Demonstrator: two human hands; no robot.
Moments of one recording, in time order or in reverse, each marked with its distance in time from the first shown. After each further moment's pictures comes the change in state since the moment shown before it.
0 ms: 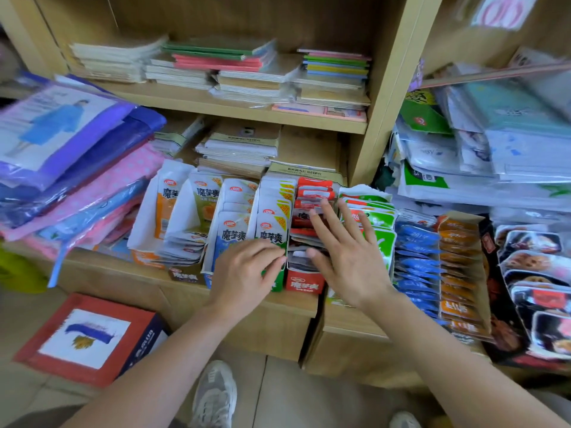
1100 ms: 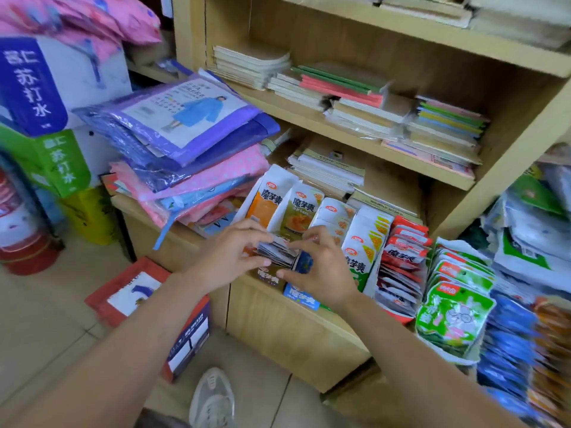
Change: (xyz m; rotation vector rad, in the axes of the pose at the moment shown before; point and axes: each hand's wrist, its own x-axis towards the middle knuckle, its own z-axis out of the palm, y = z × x) left_hand -0.039 -0.139 -0.117 -0.223 -0.315 -0.483; right_hand 0.092 -0.156 0.046 0.535 -0.184 -0.069
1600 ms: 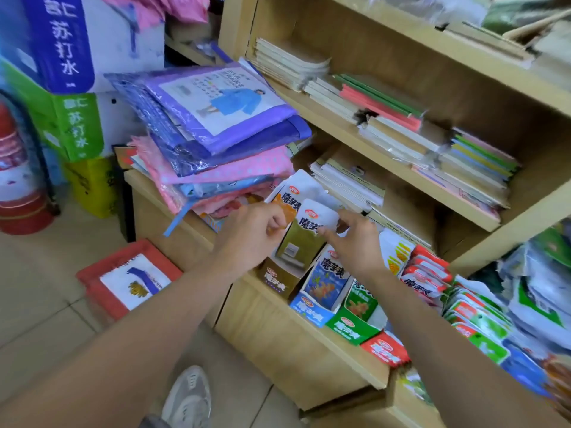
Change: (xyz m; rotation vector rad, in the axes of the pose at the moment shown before) left_hand 0.027 0.009 0.000 0.034 0.385 -0.160; right_hand 0.072 0.003 -0.031 0.029 0.107 0.118
